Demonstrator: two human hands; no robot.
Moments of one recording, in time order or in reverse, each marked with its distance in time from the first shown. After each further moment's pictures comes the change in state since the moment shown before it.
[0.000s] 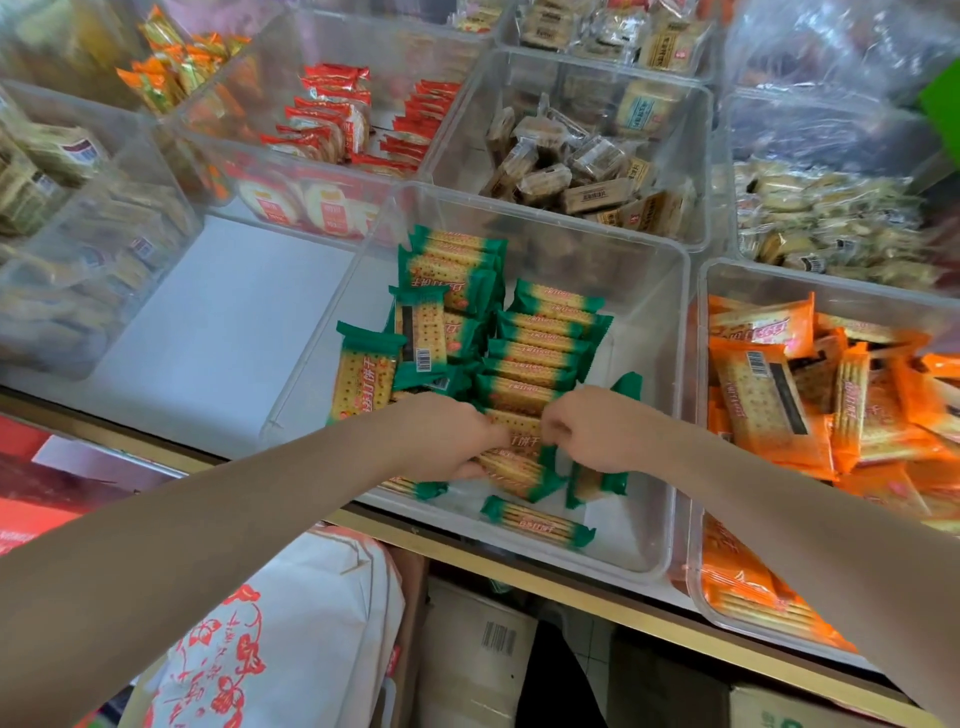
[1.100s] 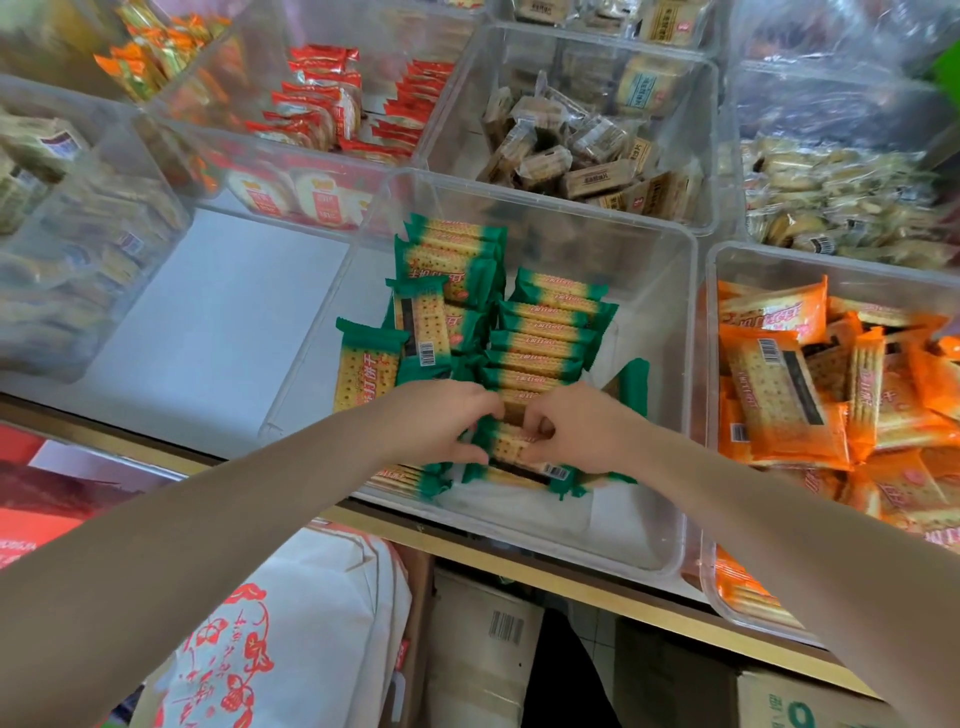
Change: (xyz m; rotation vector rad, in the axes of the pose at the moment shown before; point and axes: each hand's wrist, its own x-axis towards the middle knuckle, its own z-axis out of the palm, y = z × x) left_hand -0.005 -0.009 -0.004 -0.268 0.011 -0.153; right_hand 0.014 -0.006 0.014 0.066 0.049 -0.046
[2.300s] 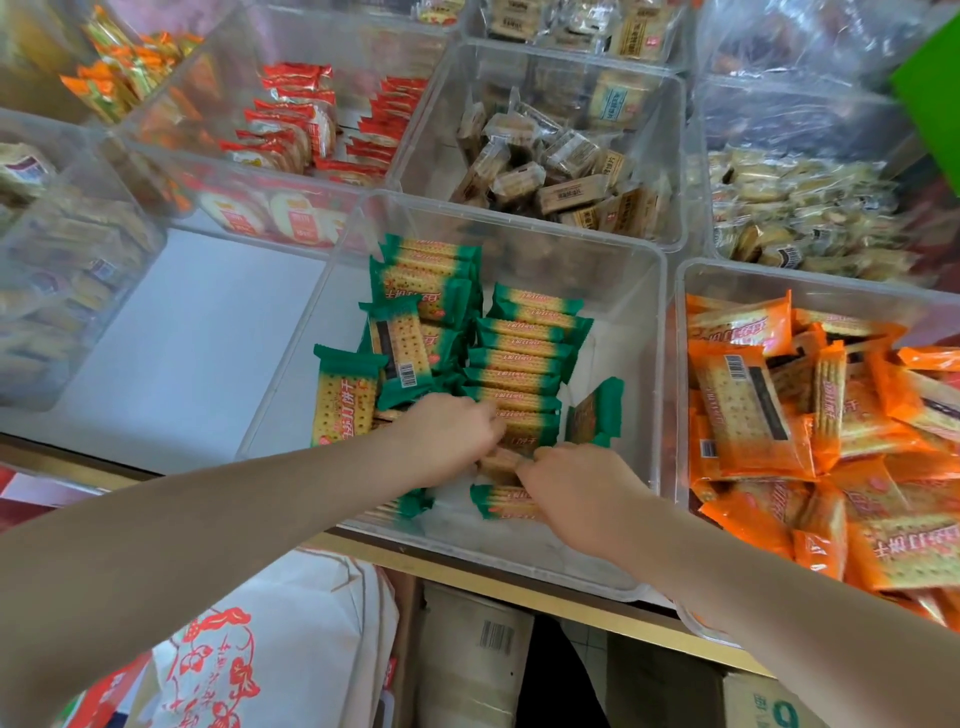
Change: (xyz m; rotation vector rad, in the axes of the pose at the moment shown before) left_hand 0.034 0.018 0.006 0.346 0.075 0.047; right_hand -0.041 -0.015 0.013 -0.414 0.023 -0.015
